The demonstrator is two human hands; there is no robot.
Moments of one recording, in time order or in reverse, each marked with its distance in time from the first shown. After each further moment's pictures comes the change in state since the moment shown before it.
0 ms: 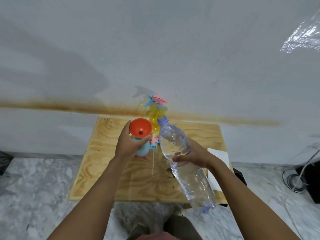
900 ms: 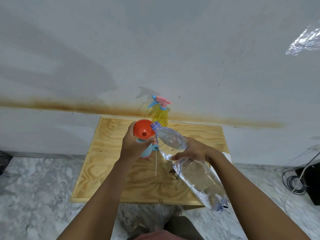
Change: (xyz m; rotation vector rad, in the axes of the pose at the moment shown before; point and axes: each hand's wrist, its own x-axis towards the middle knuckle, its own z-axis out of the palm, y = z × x) left_hand -0.006 0.014 0.004 -0.064 0.056 0.056; right_hand 0.022 -0.024 -0.001 -0.077 -0.158 0.150
